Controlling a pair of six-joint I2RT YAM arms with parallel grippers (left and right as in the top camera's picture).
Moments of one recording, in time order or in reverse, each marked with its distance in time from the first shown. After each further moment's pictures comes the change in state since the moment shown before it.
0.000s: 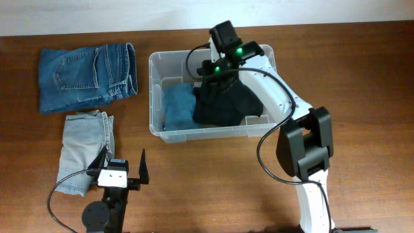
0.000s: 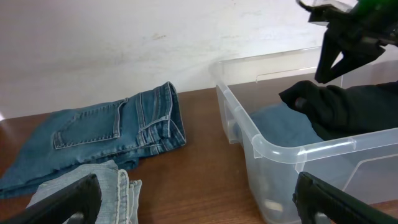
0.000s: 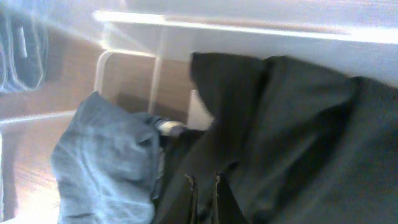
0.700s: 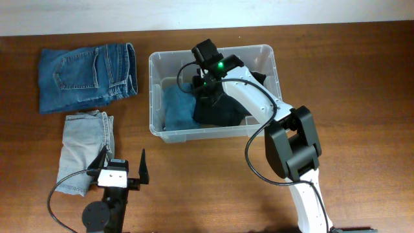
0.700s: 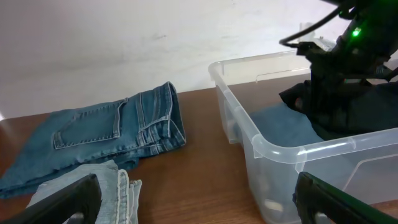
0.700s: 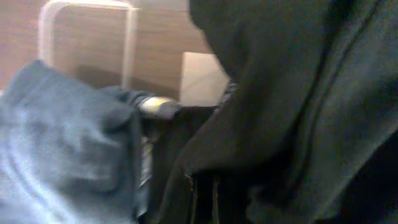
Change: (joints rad) left arm 0.000 0.000 0.000 0.000 0.000 0.000; right arm 0.080 0.045 -0.063 0.023 0.104 0.066
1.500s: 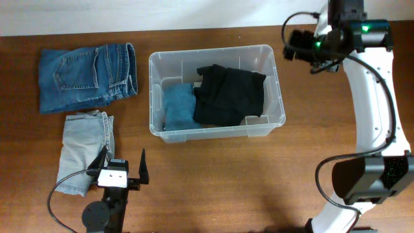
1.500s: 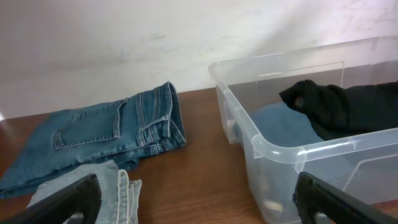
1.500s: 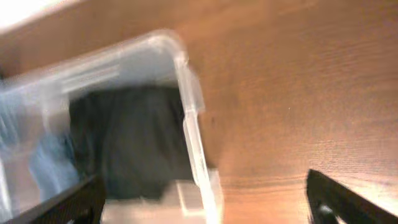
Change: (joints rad) left arm 0.000 0.000 0.000 0.000 0.000 0.000; right arm -0.525 -0.400 0.084 -0.402 -0.098 -0.174
